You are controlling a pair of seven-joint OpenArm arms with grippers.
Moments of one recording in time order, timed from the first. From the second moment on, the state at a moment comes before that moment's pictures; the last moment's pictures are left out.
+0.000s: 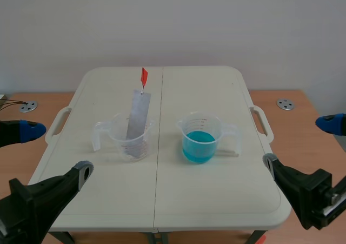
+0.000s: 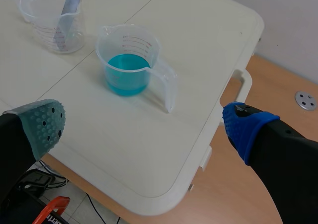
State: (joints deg) left arm 48.0 -32.4 -8.4 119.2 -21.5 -26.0 -3.1; right arm -45.8 30.7 13.0 114.9 14.3 24.4 4.6
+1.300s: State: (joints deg) left arm 52.5 -34.1 -8.4 119.2 -17.6 -20.2 -0.7; right arm -28.6 30.7 1.5 111.7 13.8 25.3 4.2
